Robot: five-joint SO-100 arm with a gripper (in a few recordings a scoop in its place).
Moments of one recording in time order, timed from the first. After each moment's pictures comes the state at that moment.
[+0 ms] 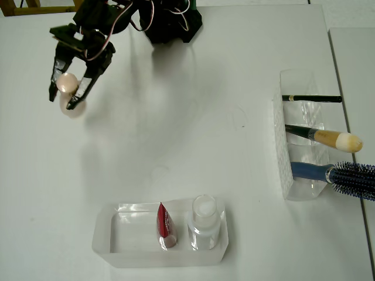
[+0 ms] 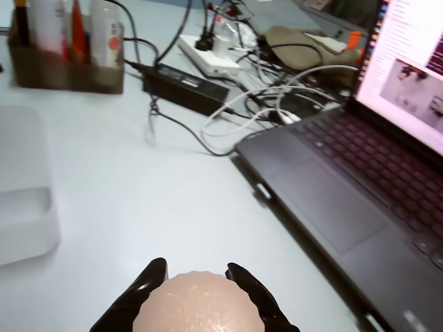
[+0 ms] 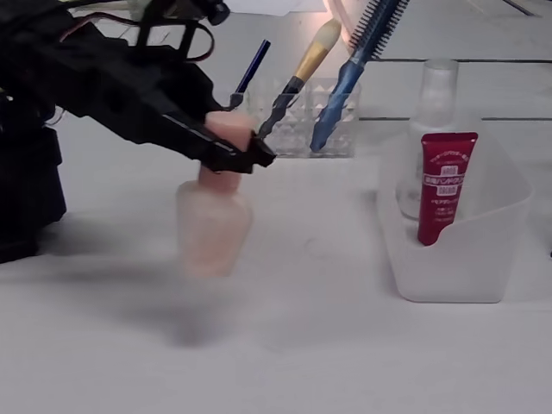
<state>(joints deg) 29.9 134.3 144.7 0.4 -104.7</state>
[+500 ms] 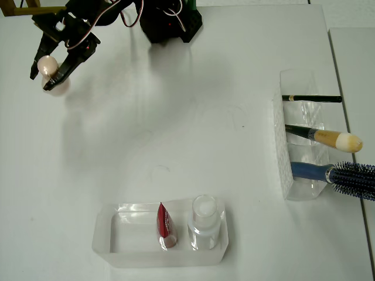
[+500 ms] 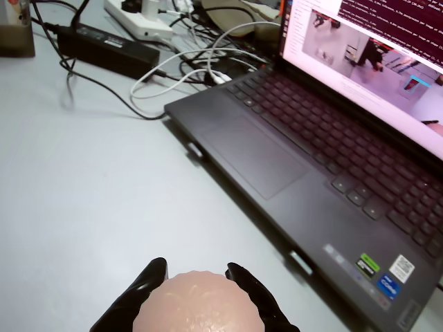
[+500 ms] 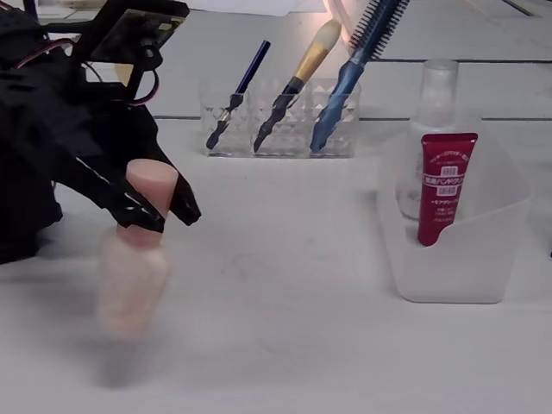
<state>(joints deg) 42.4 138.9 153.2 -1.8 -108.4</state>
